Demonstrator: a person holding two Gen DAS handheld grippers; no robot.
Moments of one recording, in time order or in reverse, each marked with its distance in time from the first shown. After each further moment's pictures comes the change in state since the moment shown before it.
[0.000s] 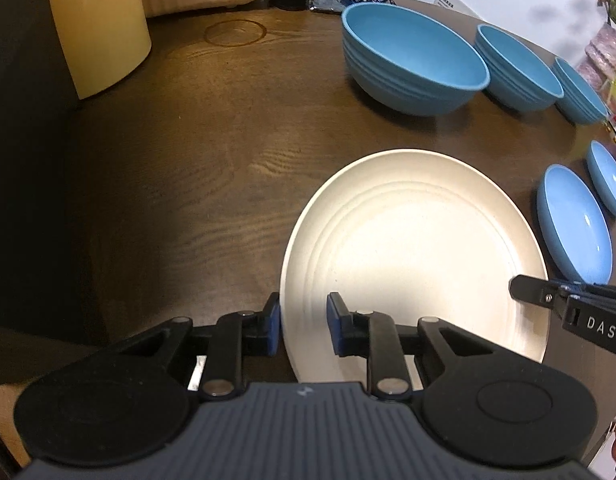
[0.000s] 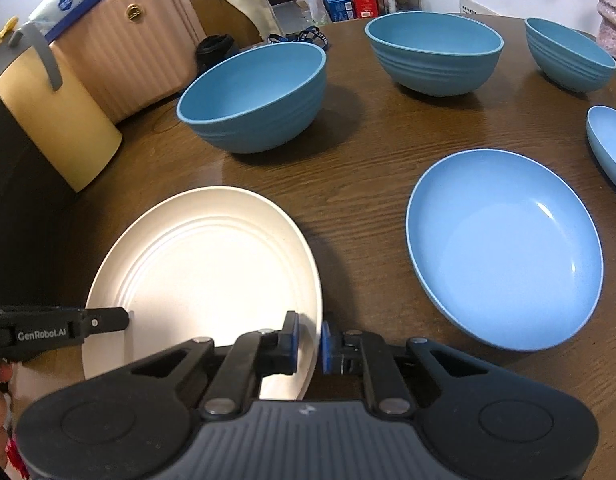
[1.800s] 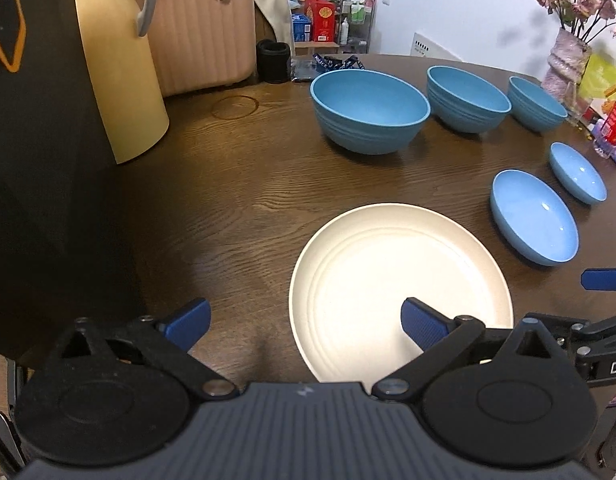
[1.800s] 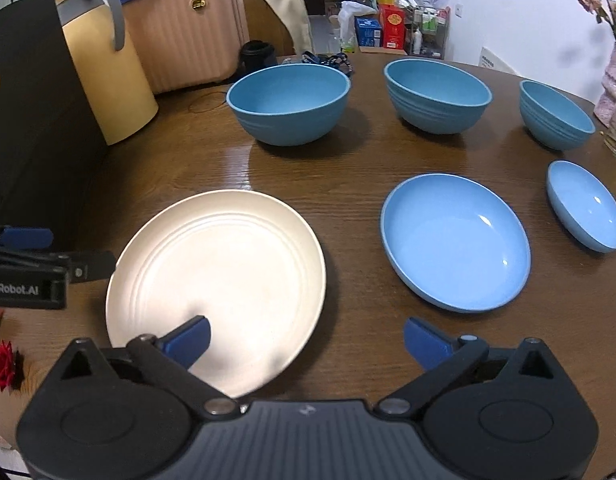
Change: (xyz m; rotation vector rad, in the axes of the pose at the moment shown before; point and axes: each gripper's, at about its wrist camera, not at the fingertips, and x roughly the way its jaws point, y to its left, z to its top) left arm -0.077 -0.018 -0.047 0.096 -0.216 0.051; right arm -0.073 0.015 -0.040 -0.183 -0.050 -0.085
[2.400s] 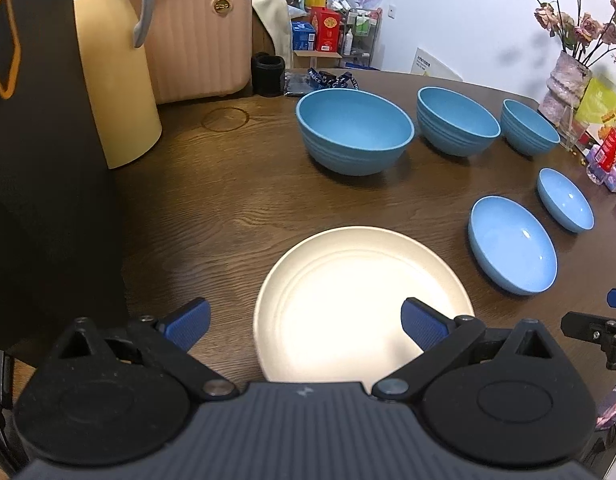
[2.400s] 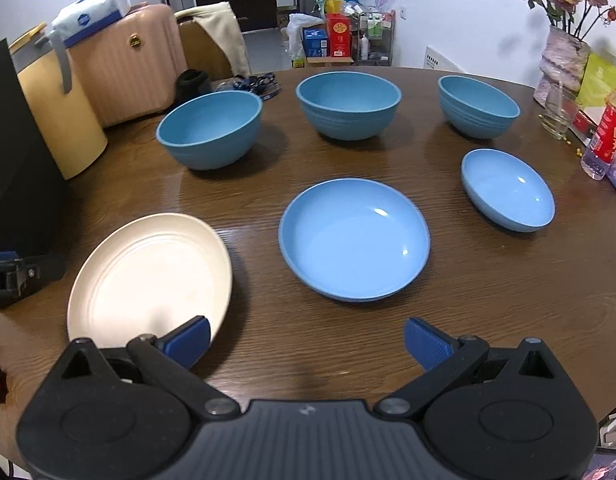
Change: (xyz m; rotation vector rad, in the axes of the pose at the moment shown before) left arm -0.009 -0.023 0.014 -0.061 -0.022 -0.011; right arm -0.037 -0.071 -0.008 0.089 -0.042 -0.077
